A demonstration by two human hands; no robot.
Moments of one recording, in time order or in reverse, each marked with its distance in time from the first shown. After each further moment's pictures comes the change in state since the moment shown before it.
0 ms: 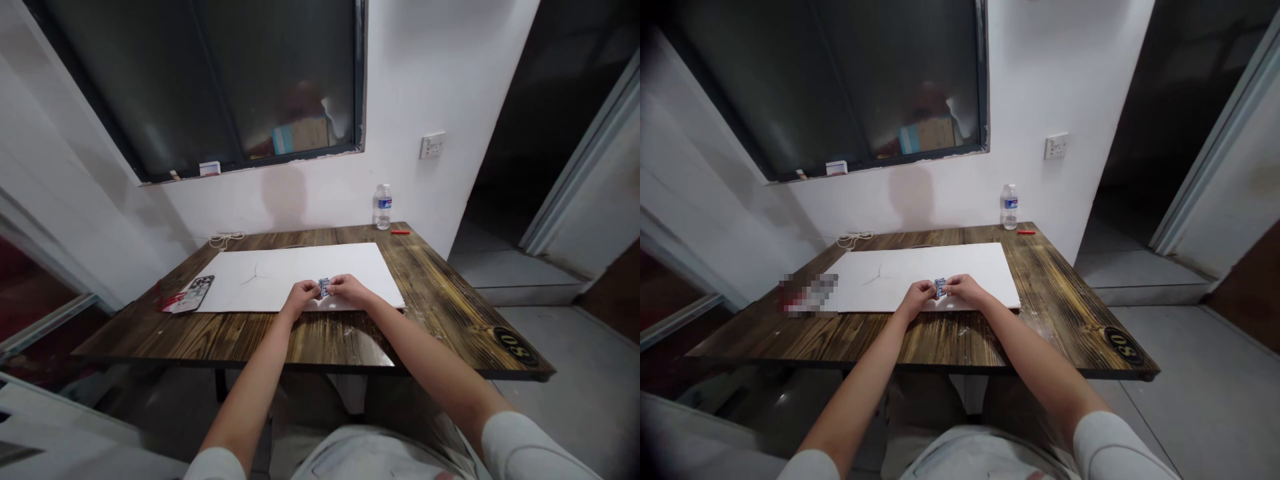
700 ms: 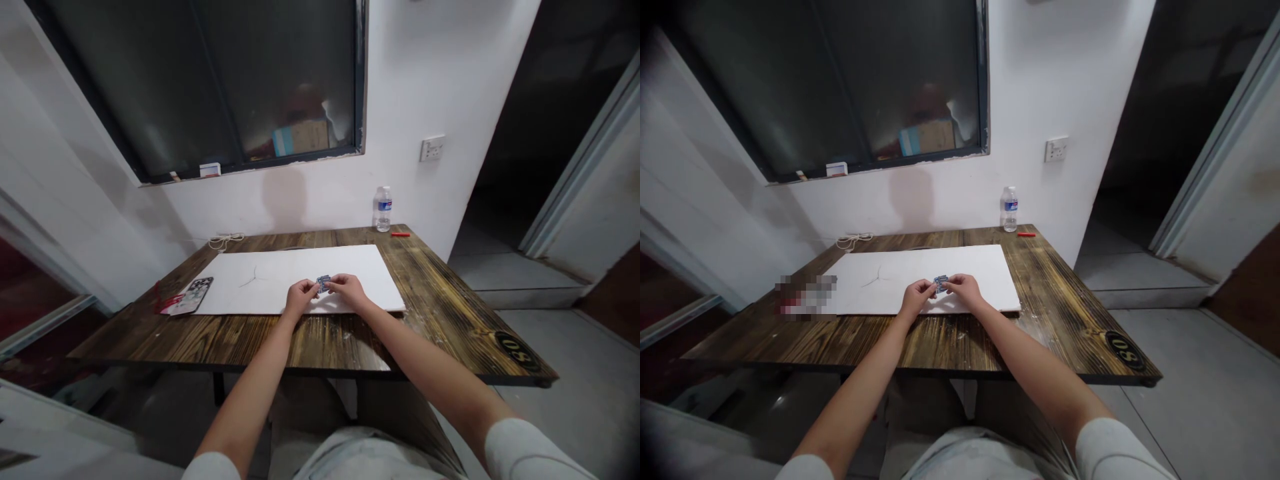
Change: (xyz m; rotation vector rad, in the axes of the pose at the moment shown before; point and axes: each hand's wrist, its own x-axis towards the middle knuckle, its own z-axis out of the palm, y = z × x) left_hand 0.003 0.000 0.002 0.261 0.211 0.109; right_hand 0.005 0.002 0.007 -0.111 0.307 -0.128
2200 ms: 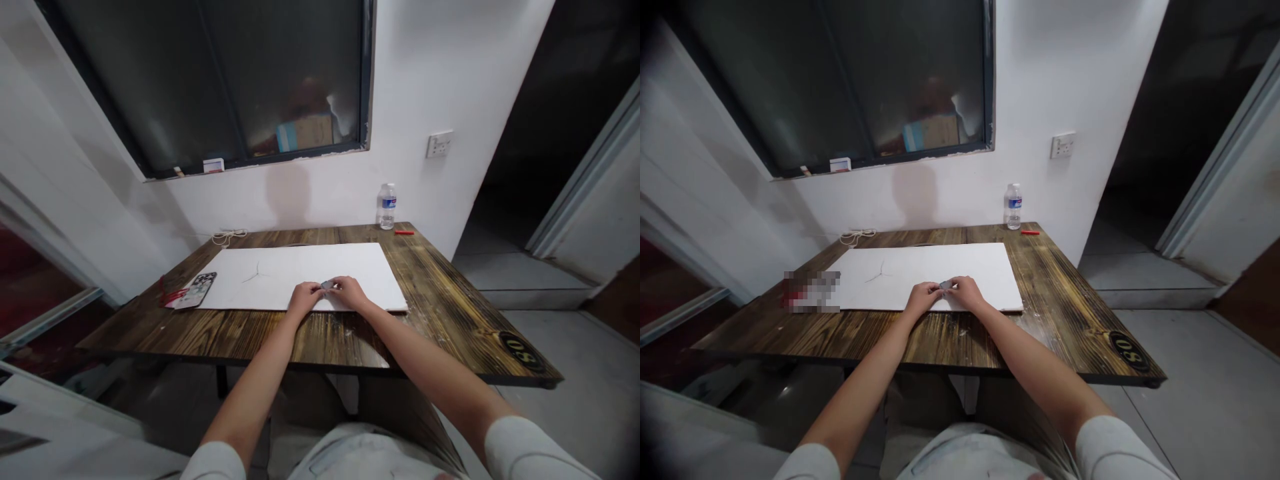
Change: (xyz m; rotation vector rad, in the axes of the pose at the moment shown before) left_hand 0.002 -0.016 0.002 0.409 -0.049 0.057; right_hand 0.000 0.009 -0.004 -0.653 -0.067 -0.209
